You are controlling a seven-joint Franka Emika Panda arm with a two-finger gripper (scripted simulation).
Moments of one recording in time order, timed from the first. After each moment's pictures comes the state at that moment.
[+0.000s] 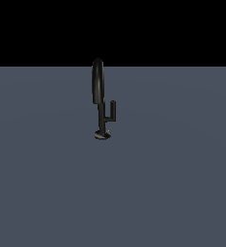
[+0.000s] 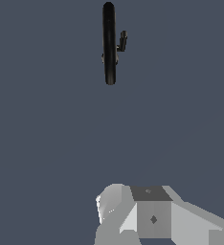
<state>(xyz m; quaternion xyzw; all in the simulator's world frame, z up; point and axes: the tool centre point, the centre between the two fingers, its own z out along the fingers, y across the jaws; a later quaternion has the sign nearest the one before) -0.253 0.009 0.484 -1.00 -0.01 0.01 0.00</state>
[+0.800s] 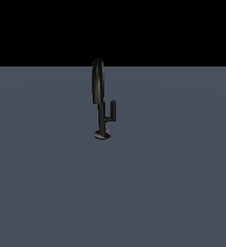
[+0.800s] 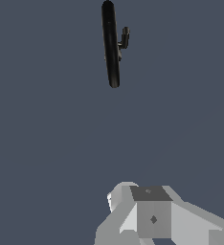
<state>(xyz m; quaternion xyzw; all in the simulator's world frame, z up) -0.228 0.015 0.480 -1.00 0.02 0.04 0.03</state>
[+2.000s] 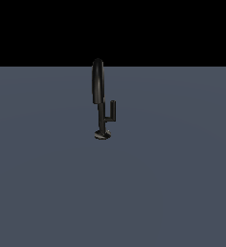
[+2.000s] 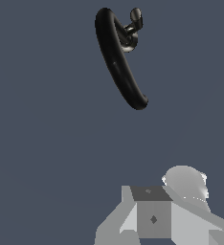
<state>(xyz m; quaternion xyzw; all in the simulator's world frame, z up) -0.095 0.023 0.435 -0.95 0.17 0.19 0.17</state>
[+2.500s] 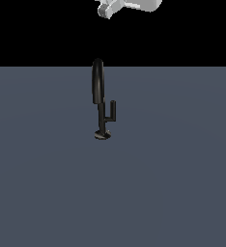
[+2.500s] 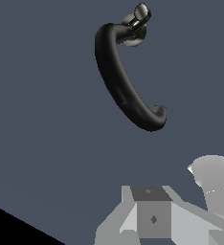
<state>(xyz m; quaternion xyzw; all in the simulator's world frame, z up) -0.039 0.018 0.401 -0.90 0.24 0.26 0.23</state>
